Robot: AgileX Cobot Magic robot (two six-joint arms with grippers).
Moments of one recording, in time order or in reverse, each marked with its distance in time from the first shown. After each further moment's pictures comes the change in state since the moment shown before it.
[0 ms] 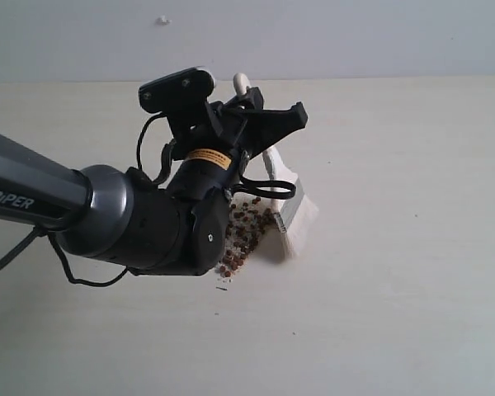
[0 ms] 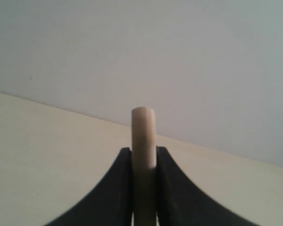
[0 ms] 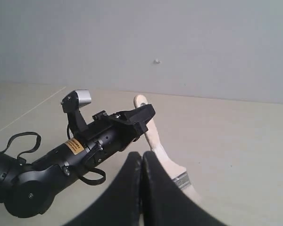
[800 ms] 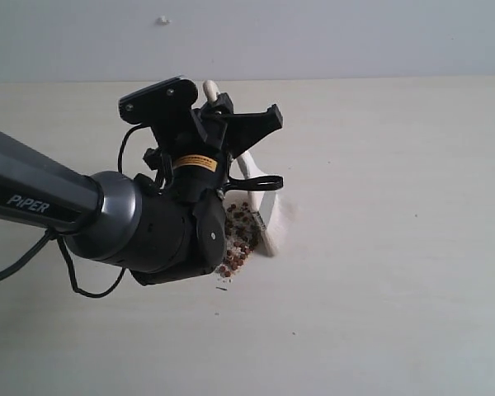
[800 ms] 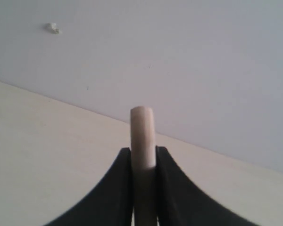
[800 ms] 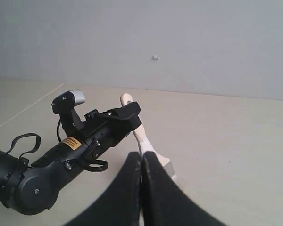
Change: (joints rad) left arm 0.002 0.032 -0.006 -0.184 -0.063 0.099; right arm 0.000 0.000 0.000 0.000 0.014 0.000
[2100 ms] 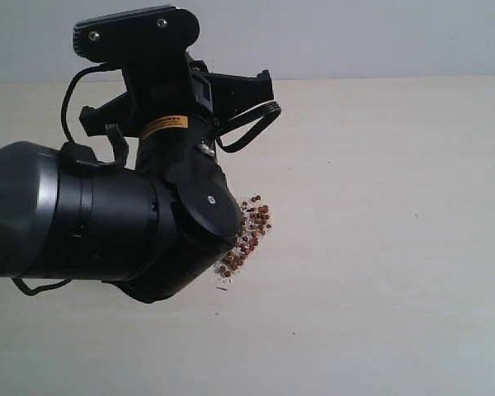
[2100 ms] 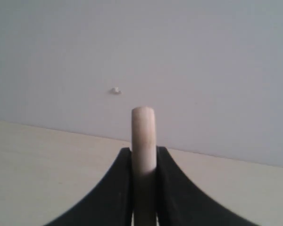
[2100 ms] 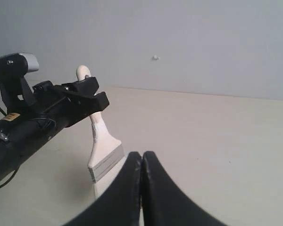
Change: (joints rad) left arm -0.154 -0.261 0.000 -0.448 -0.109 0.676; right arm 0.000 0.000 0.000 0.000 0.000 0.000
